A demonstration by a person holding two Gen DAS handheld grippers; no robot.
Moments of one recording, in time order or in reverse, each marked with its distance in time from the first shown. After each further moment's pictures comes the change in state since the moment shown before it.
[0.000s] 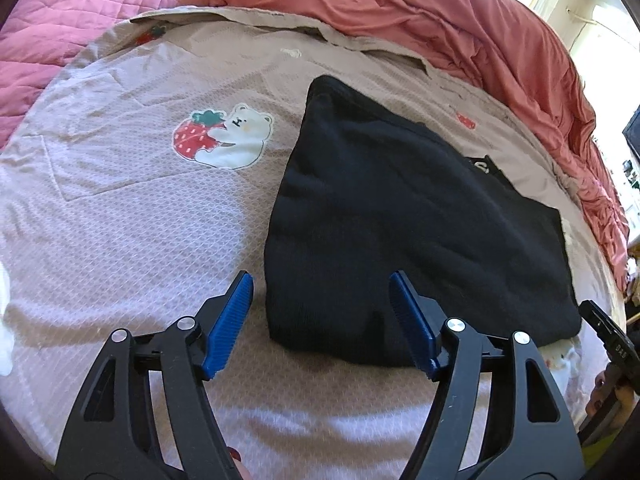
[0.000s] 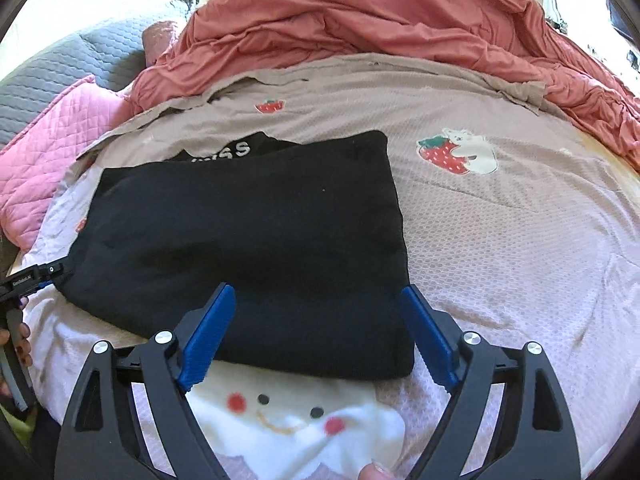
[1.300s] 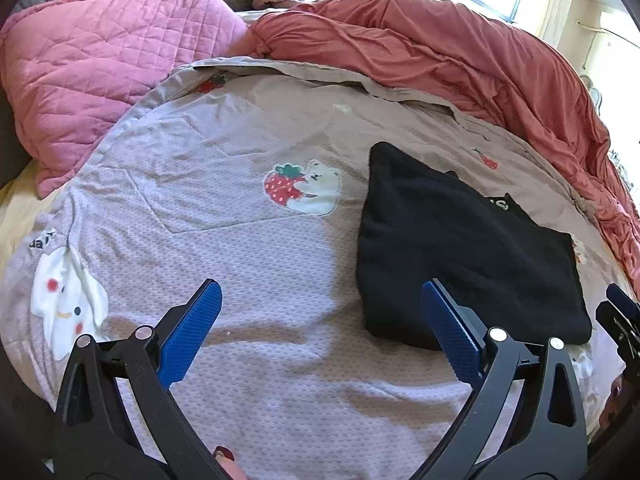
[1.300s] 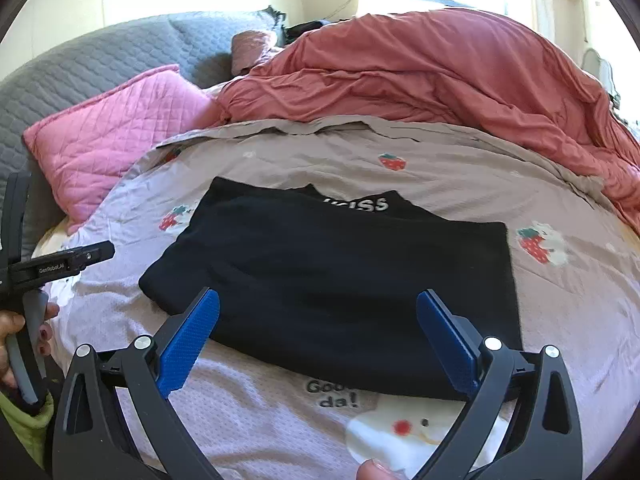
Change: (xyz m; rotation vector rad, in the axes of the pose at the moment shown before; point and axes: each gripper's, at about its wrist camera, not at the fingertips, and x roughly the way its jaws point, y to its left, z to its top) left arm -0.067 0.035 0.003 -0.004 -0.125 0.133; right arm -0.029 0.136 0.017 -0.238 -0.112 0.122
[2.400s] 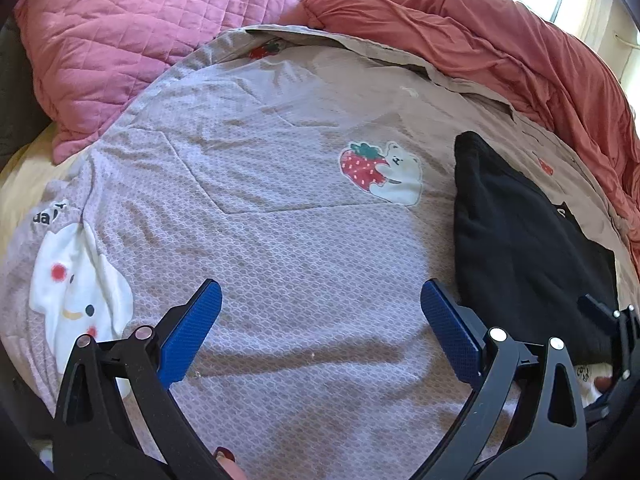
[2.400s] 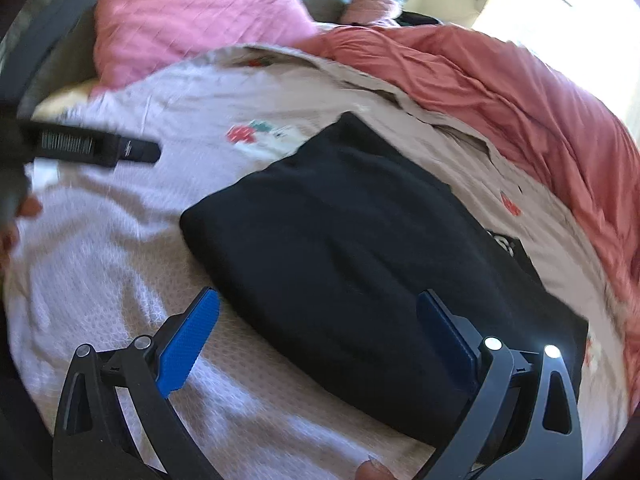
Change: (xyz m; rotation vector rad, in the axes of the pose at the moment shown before) left arm 0.038 0.057 -0.001 -0.088 0.052 0.092; right arm 0.108 0.147 -0.029 -0.494 0.095 -0.031
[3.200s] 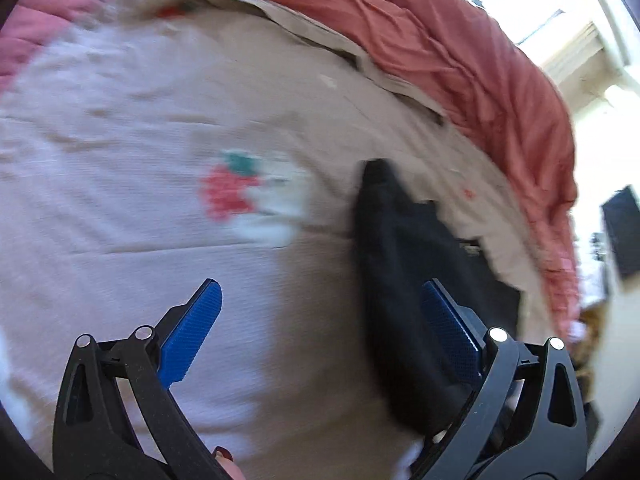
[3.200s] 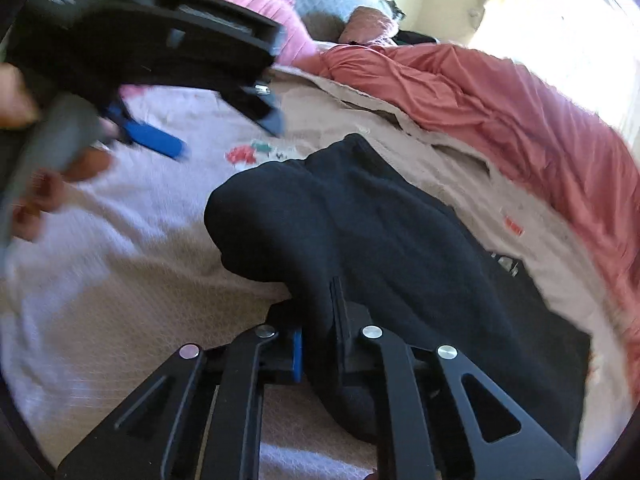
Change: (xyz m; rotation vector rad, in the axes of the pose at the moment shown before) left arm 0.050 -0.047 0.062 -0.137 0.176 -0.455; right arm -0.005 -0.023 0.006 0.131 -0.101 0.066
